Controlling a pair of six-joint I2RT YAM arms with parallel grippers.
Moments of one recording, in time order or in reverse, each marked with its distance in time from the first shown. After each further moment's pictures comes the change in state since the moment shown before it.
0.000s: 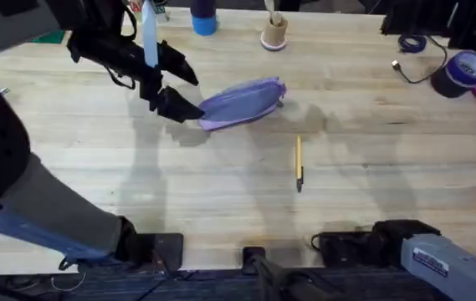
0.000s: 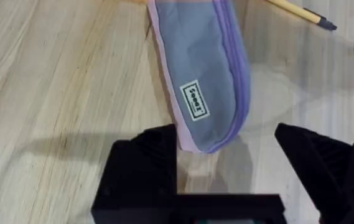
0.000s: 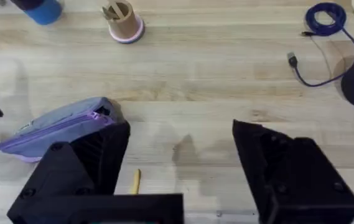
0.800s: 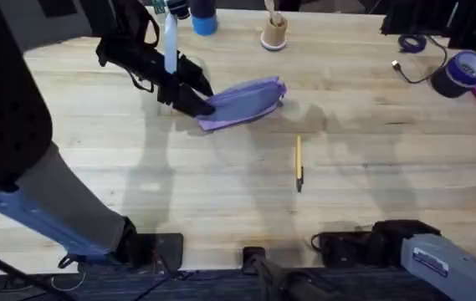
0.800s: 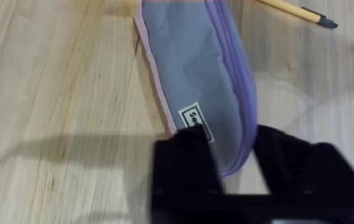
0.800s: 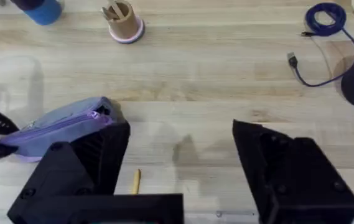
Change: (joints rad) left arm -0.084 0.079 0.000 0.071 0.016 0.001; right arm 0.000 0.000 0.000 0.001 0.000 0.000
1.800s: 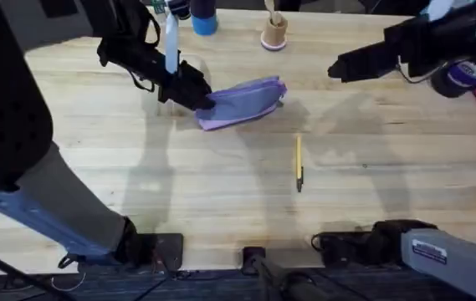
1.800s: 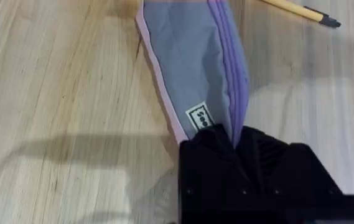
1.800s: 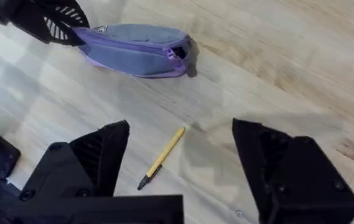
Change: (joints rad) left arm -0.001 0.000 0.000 0.007 -0.003 0.001; right arm 0.000 0.175 0.004 -0.139 -0.421 -0.378
